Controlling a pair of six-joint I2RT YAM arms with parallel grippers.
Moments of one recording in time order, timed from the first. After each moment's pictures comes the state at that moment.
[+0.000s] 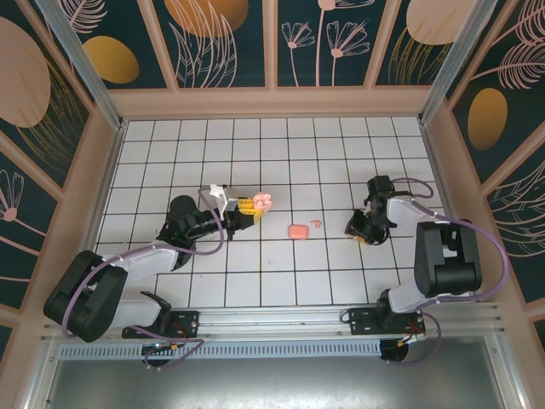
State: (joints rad) left arm -0.50 1.31 0.40 0.89 0.78 -0.14; right arm 0.09 1.51 0.77 -0.69 -0.26 0.46
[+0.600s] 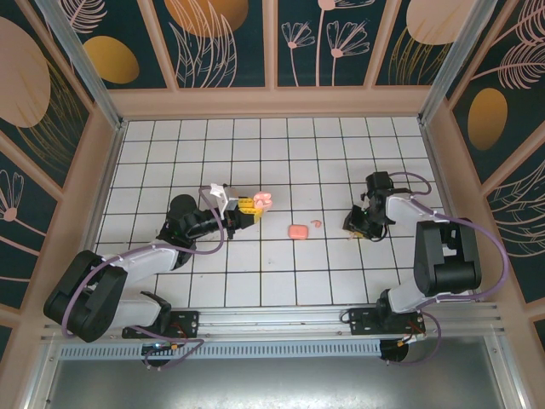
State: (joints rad) left arm -0.50 1.31 0.40 0.88 0.78 -0.13; right arm 0.11 1.52 0.80 -0.67 -0.26 0.41
